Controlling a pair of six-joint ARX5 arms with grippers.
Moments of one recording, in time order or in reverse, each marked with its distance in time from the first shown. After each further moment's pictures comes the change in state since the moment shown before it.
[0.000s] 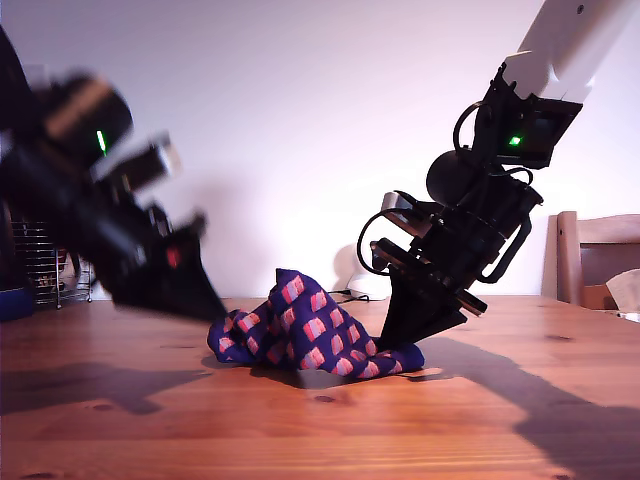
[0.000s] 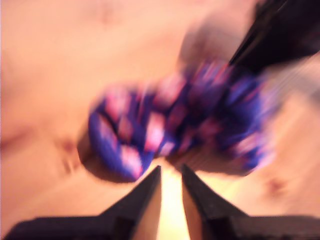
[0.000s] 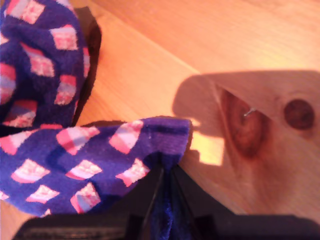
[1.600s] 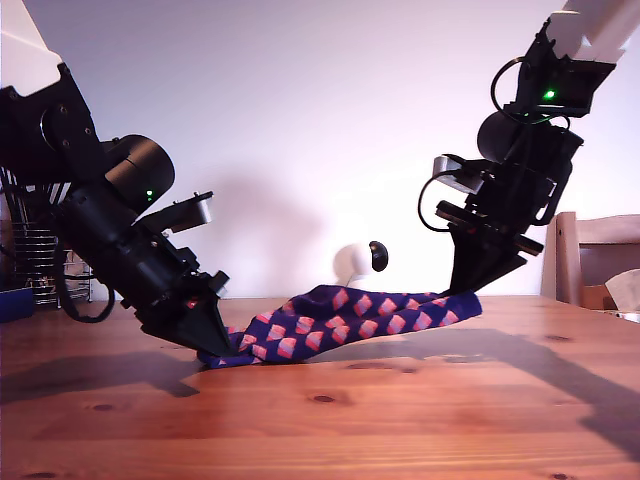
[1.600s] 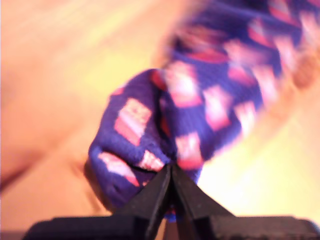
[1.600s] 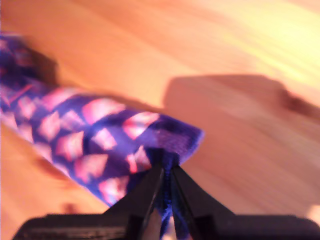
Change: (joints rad) left arm 0.014 0.203 0.230 -0.236 -0.050 0.213; right arm -0.152 0.000 0.243 -0.267 0.150 -0.139
